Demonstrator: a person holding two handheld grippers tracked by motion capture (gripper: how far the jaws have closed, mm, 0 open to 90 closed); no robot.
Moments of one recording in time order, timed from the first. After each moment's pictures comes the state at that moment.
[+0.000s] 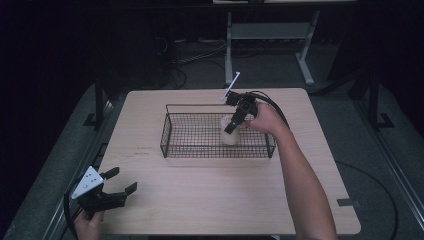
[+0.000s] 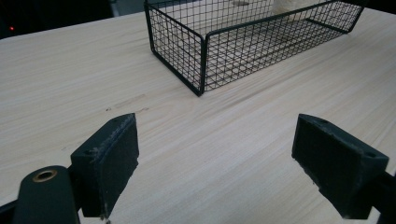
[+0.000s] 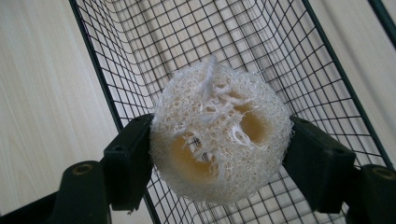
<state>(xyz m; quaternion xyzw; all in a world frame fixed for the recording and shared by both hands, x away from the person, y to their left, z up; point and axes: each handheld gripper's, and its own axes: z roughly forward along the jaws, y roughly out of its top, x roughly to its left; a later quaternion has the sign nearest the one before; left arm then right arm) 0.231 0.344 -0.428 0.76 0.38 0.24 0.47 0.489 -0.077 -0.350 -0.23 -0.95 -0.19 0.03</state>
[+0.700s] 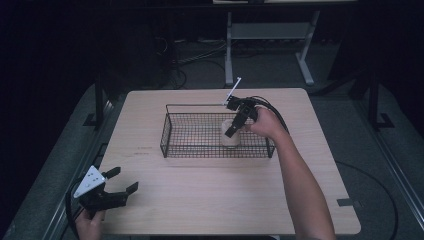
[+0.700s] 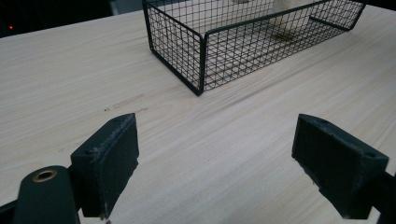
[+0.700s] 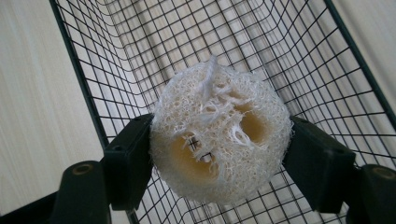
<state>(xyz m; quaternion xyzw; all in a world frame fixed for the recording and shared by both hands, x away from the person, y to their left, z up) 0.233 0.342 -0.428 0.76 0.38 0.24 0.47 0.492 -0.081 -0.372 -0.24 -0.95 -0.20 0.03</state>
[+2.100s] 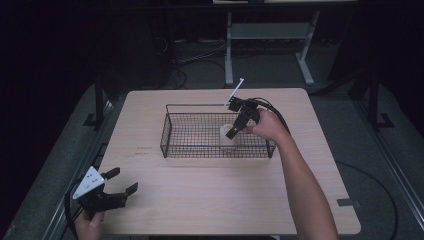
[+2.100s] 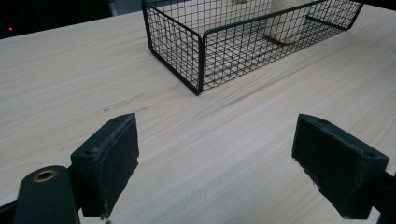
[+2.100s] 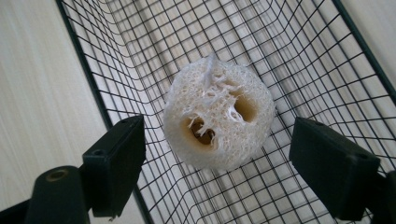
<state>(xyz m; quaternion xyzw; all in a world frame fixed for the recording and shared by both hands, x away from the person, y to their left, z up) 0.231 0.342 -0.428 0.76 0.38 0.24 0.47 0.482 -0.087 -0.367 -0.25 -0.95 -0.20 0.03</state>
